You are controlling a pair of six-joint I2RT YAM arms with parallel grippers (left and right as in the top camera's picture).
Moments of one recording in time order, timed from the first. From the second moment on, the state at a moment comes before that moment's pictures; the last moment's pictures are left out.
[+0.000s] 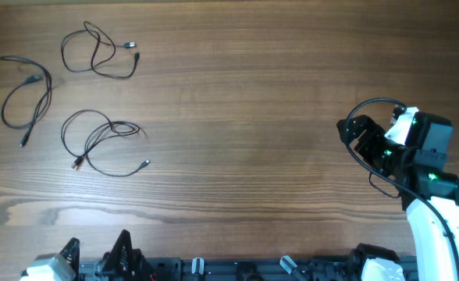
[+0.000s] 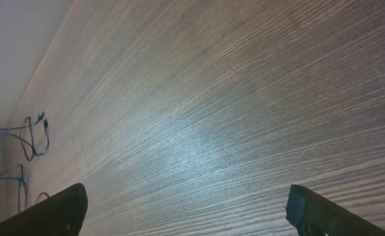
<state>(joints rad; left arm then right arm) 0.07 0.12 1.17 -1.36 0.10 -0.38 -0.22 1.03 0.69 -0.57 -0.44 0.53</state>
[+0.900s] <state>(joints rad) 0.07 0.01 1.17 -1.44 0.09 -0.38 -0.22 1.03 0.69 -0.57 -0.44 0.53</state>
